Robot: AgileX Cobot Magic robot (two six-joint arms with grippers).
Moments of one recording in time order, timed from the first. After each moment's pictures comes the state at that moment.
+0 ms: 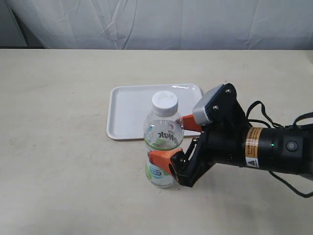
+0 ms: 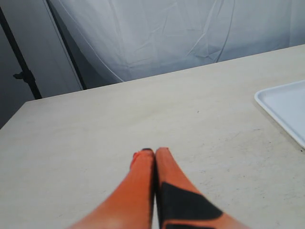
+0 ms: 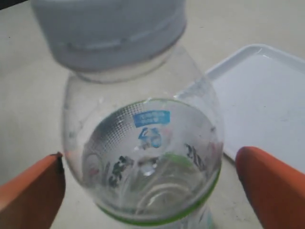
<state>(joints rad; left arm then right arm) -0.04 0.00 0.00 0.05 0.25 0.12 0.65 1.53 -0.42 -0.85 -0.71 0.58</state>
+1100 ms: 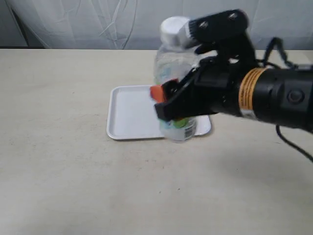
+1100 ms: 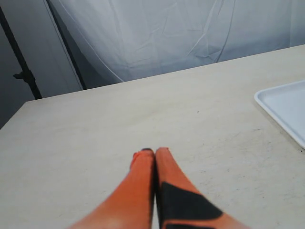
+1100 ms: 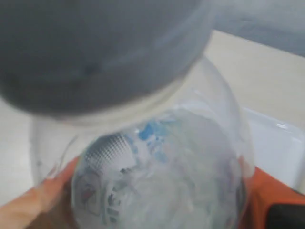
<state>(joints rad) -0.04 0.00 0.00 0.05 0.25 0.12 0.94 1.24 -0.72 -0.89 0.08 1.00</state>
